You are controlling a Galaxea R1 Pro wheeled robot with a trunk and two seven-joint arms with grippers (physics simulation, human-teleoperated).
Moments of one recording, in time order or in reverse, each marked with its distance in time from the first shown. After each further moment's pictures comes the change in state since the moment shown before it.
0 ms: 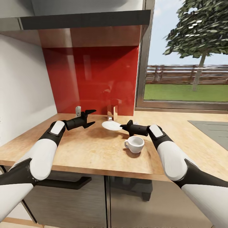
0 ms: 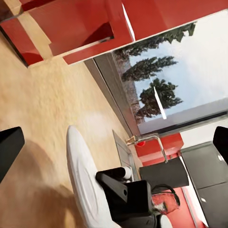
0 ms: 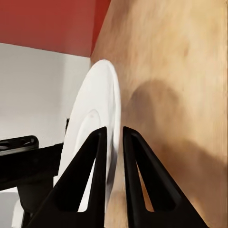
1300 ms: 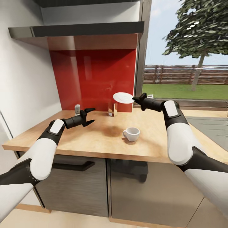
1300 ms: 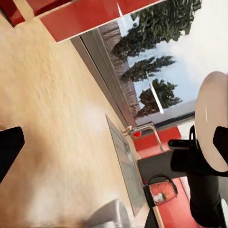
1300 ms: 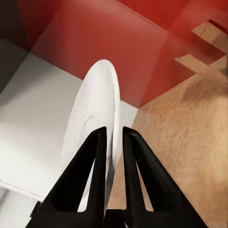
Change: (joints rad) left arm -0.001 -0.001 -0.004 -0.035 -0.002 0.002 -0.003; right arm -0.157 -0.032 0.001 -0.252 0.005 0.008 0.005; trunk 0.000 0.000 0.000
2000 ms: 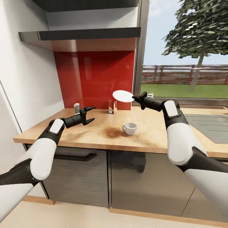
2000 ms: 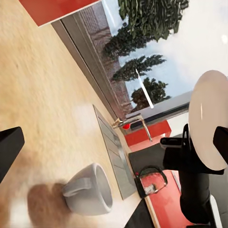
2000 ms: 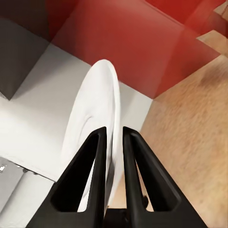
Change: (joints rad) left arm 0.000 0.000 -0.005 -0.010 -0.001 0.000 -0.047; right arm 0.002 0.000 0.000 -0.003 0.000 0.000 0.054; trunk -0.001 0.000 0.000
